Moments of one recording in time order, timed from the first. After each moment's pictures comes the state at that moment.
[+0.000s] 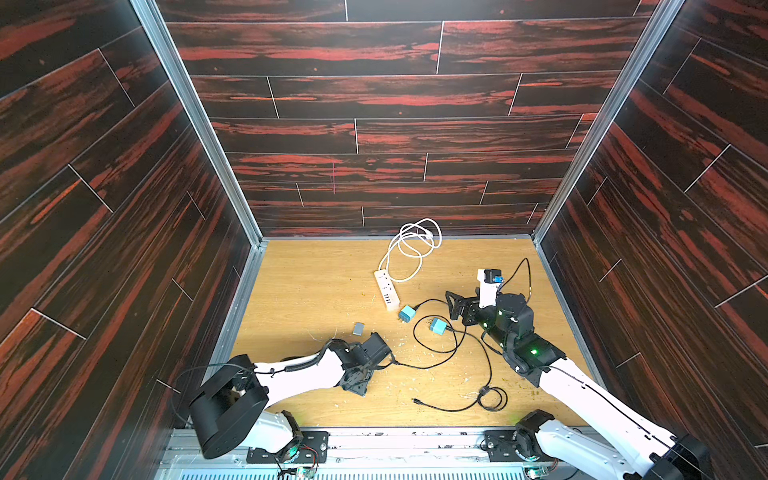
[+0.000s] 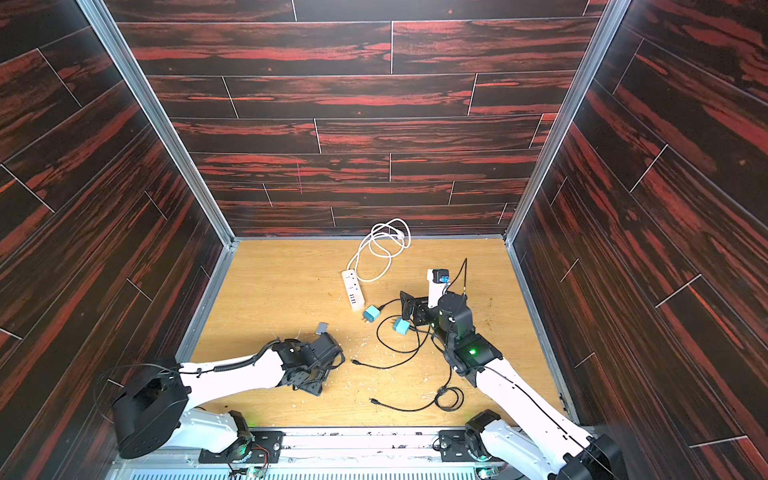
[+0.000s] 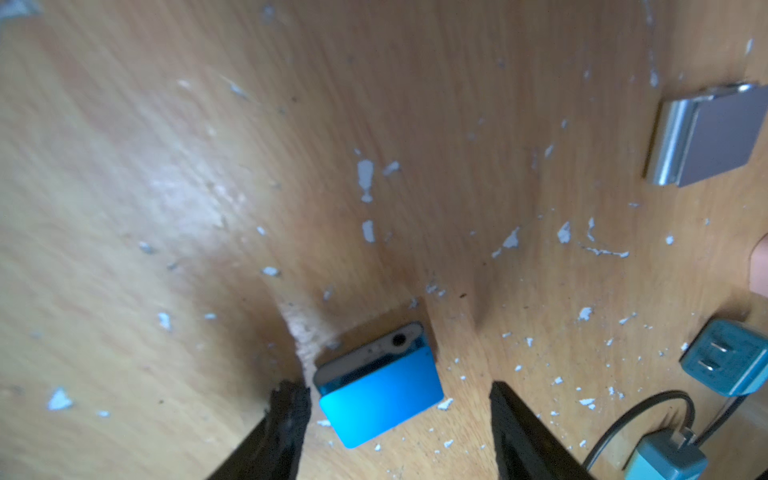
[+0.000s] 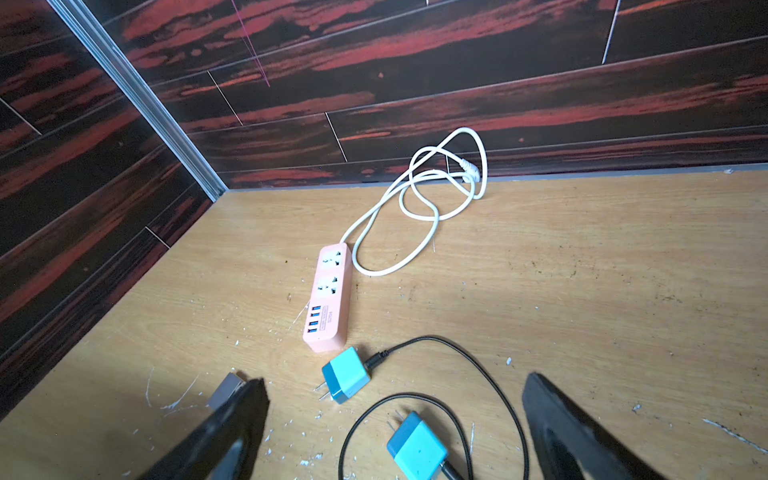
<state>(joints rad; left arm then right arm) -0.90 1.43 0.70 -0.57 -0.16 -2.07 0.55 0.98 0.65 0.01 0.11 0.29</state>
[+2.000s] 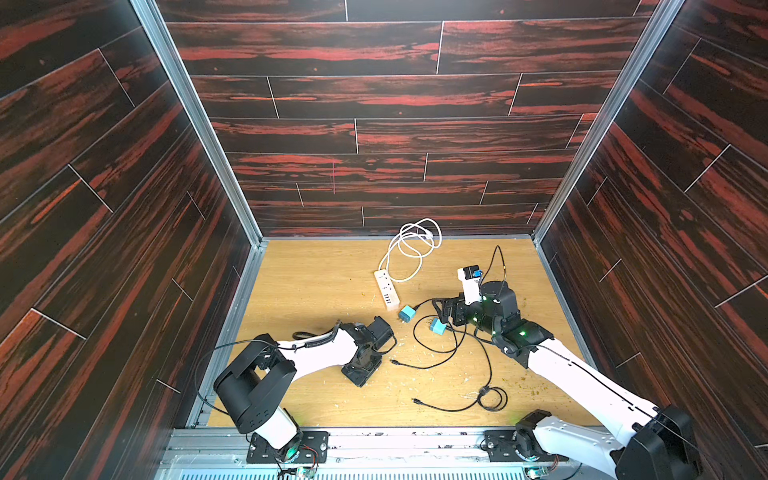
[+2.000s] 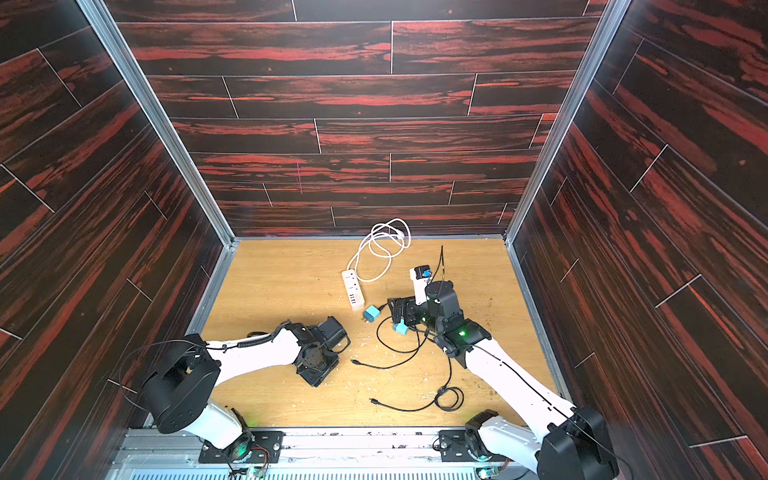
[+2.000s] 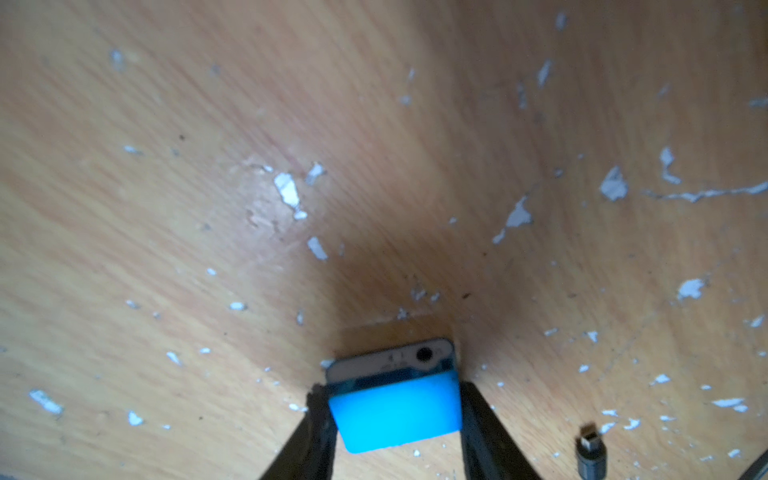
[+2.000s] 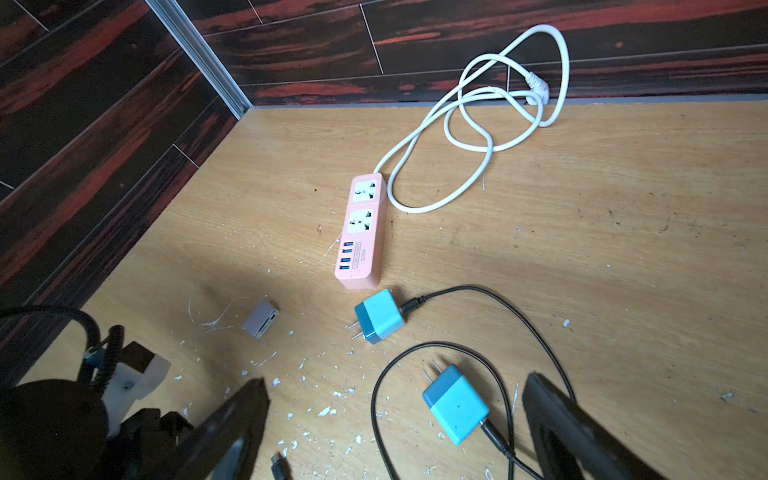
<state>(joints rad) -0.78 1.61 0.84 -0.73 0.02 -1.66 0.55 1.13 0.78 -0.15 -0.06 0.29</state>
